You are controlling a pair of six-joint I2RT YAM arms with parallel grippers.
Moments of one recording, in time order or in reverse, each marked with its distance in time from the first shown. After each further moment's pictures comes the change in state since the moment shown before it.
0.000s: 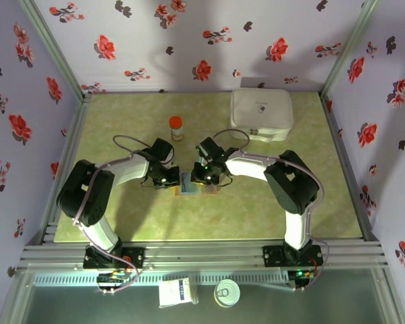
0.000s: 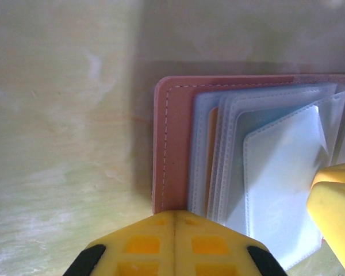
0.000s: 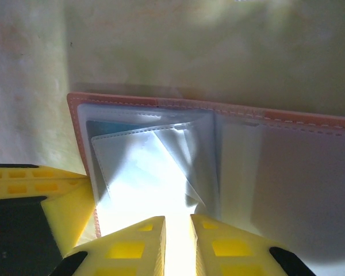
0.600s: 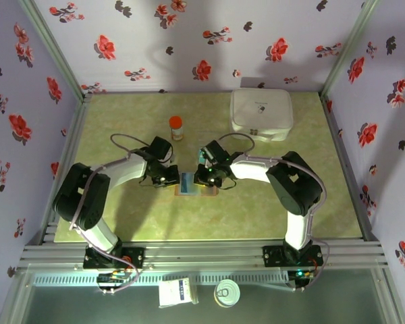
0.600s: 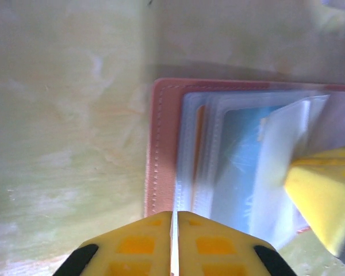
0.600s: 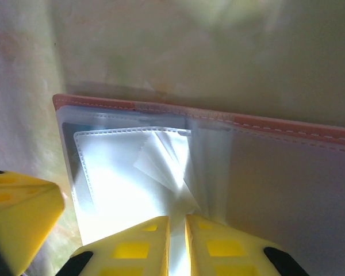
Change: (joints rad) left arm 0.002 -0.052 0.018 -0.036 0.000 -0.012; right arm -0.029 -0.028 -0.100 0.120 -0.034 0.033
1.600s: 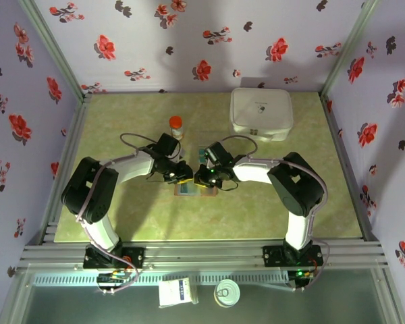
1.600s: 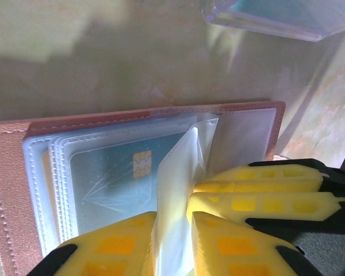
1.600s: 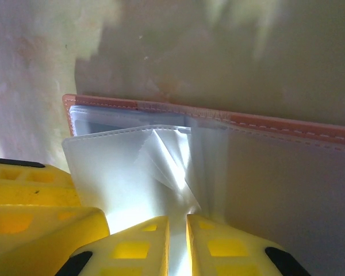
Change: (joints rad) left arm -0.043 0.092 0.056 0.124 0.147 -0.095; right arm -0.010 -0.021 -0.060 0.093 -0.037 0.028
